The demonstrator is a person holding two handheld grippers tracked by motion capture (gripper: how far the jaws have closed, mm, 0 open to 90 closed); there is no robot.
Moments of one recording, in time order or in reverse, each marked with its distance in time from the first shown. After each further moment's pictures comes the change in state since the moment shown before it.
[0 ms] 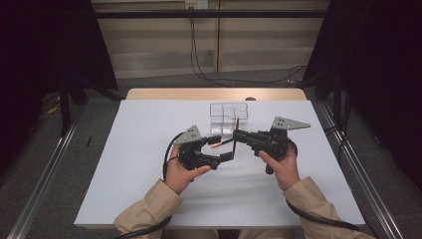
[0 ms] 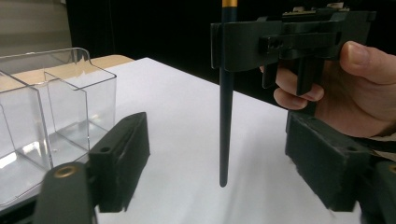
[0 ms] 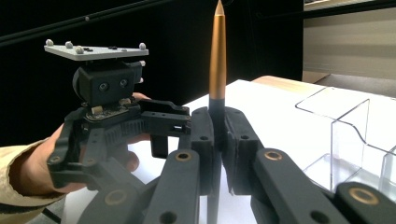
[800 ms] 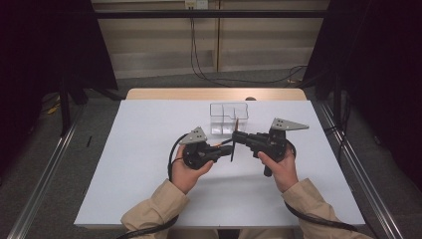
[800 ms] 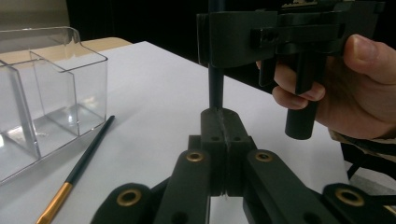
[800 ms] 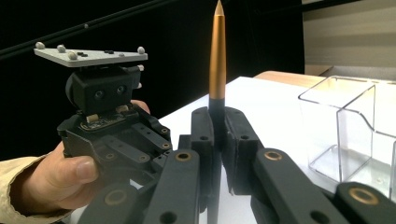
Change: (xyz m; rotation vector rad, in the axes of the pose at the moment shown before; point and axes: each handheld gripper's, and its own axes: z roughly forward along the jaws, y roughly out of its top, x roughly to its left) left arm -0.008 0.001 0.008 0.056 0.009 -0.033; right arm 0.000 -0.006 0.002 -0.005 0.001 0.061
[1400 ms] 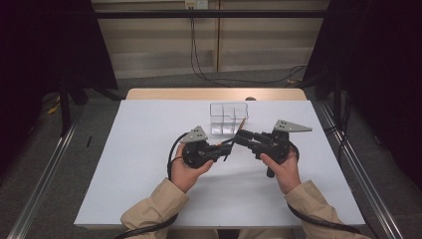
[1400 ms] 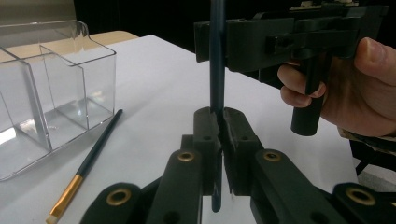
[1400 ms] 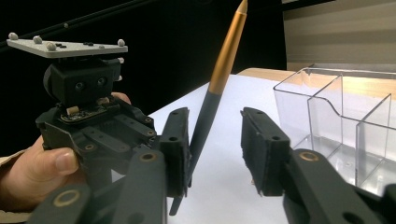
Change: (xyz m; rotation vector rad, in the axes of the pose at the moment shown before) left arm 0.002 0.002 0.000 0.041 0.032 0.004; right arm -0.006 -0.006 -0.007 0.001 -0.068 0.009
